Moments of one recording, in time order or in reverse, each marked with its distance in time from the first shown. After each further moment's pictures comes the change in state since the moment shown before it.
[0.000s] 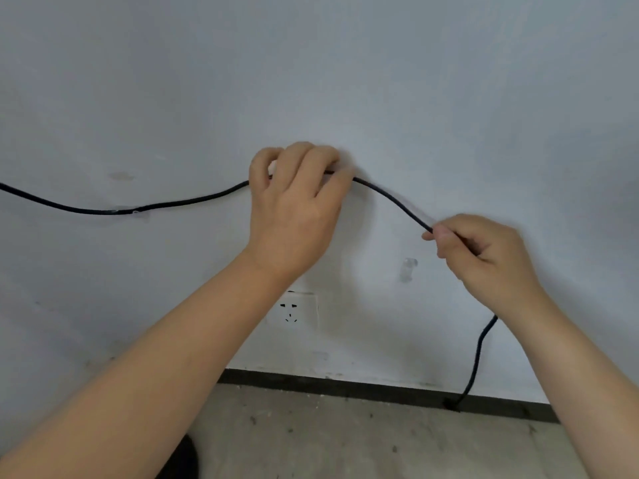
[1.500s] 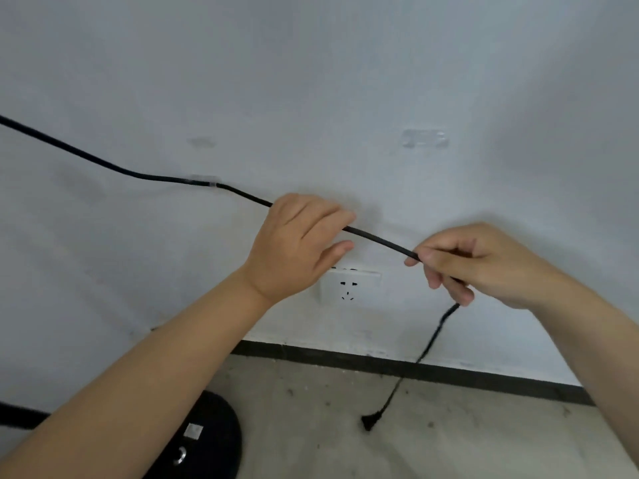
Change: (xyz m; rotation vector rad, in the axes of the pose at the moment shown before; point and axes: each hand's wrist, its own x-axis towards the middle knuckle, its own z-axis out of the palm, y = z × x) left_hand -0.089 -0.081 -0.020 -0.410 -0.165 0.120; right_hand 0.000 -0.053 0.067 0.018 -0.580 0.315
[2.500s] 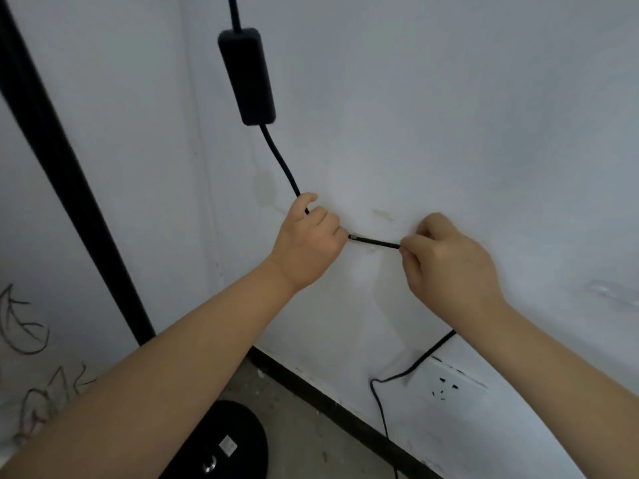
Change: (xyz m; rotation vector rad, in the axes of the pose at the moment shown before) left_hand -0.026 -0.089 -0.100 0.861 -0.300 -0.169; right_hand 0.100 -0.119 0.097 -0.851 0.426 -0.680
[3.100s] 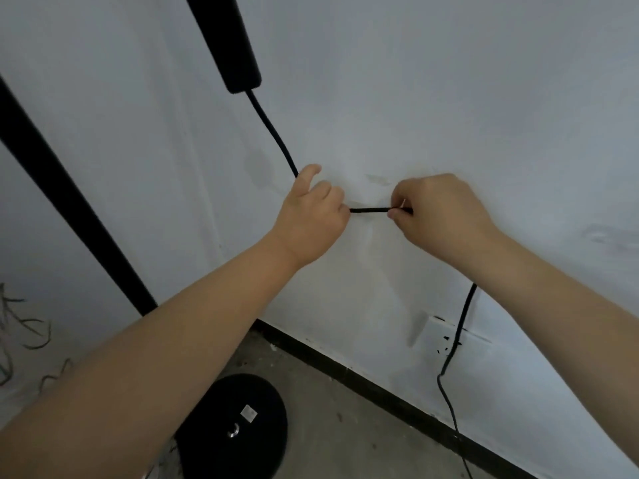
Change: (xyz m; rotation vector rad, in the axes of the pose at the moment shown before) left_hand 0.001 -0.001 0.005 -0.019 0.079 0.114; right_hand 0.025 0.001 -0.006 0.116 -0.178 0.056
